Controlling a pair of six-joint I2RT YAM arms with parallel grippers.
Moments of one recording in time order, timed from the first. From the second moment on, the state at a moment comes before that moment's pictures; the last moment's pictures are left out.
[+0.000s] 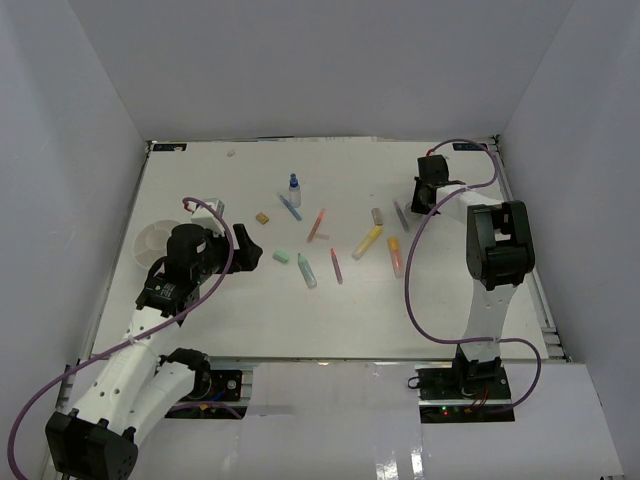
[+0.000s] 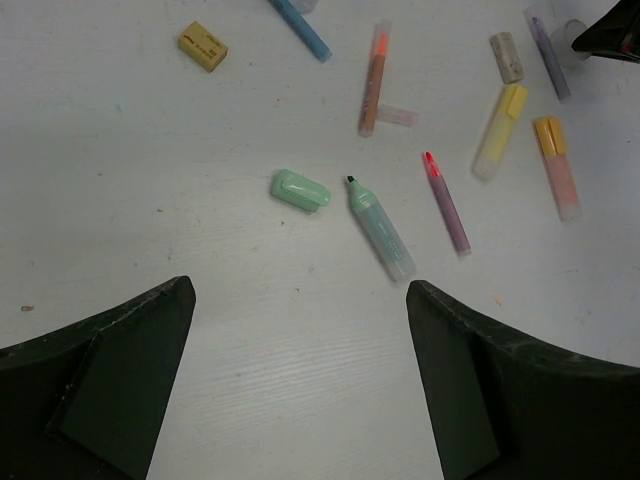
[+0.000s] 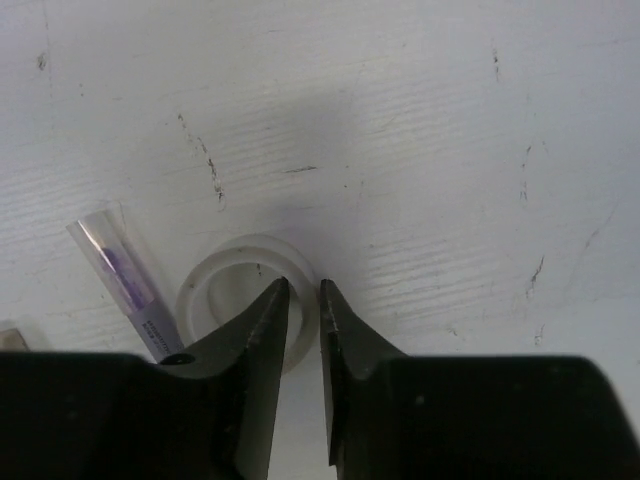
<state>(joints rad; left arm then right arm) -0.30 0.79 0.68 -0.37 0.10 -0.34 0.17 2.02 1.35 -0.24 0.20 0.27</state>
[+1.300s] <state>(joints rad) -0.79 1.28 1.09 -0.19 0.07 -0.75 0.73 1.20 0.87 0.03 0.03 0.24</state>
